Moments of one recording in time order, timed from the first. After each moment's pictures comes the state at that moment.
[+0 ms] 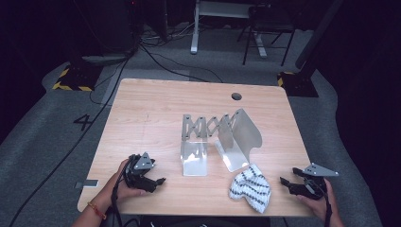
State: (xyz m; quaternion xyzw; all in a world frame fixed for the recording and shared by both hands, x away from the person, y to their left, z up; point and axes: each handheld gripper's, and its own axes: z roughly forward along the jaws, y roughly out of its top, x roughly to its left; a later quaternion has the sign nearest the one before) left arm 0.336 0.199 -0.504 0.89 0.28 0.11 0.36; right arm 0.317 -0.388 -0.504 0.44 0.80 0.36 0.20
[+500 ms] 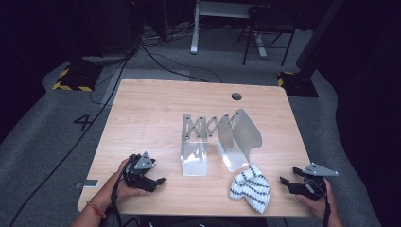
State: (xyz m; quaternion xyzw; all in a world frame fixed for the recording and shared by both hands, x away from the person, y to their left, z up) left arm 0.337 0.199 -0.504 0.89 0.28 0.10 0.36; right arm 0.319 -0.388 -0.504 0.44 0.80 0.36 0.20
